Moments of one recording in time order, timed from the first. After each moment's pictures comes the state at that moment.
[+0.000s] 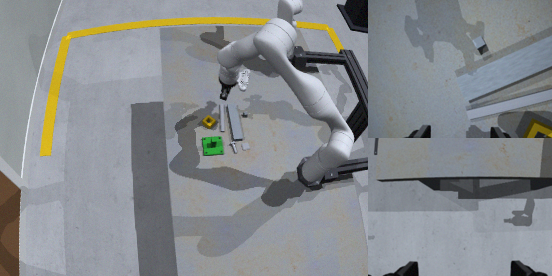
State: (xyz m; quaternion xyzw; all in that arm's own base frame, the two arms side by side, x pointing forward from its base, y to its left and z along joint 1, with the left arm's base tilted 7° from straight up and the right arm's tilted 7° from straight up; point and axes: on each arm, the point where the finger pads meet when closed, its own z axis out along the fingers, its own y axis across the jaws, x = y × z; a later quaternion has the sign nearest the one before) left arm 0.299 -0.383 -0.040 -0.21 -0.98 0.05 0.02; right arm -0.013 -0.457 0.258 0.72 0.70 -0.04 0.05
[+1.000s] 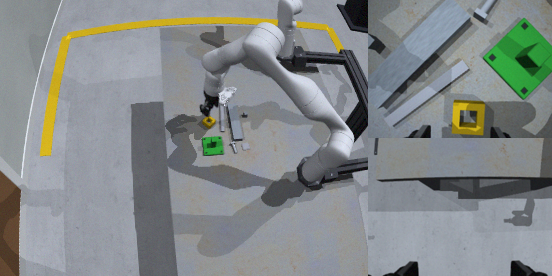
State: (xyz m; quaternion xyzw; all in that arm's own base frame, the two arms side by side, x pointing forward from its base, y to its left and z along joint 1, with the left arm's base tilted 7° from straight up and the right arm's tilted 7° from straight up) left arm 0.365 -0.320 -0.074 -0.38 -0.92 -0.05 0.02; right arm -0.013 -0.457 0.258 0.72 0.70 -0.04 0.05
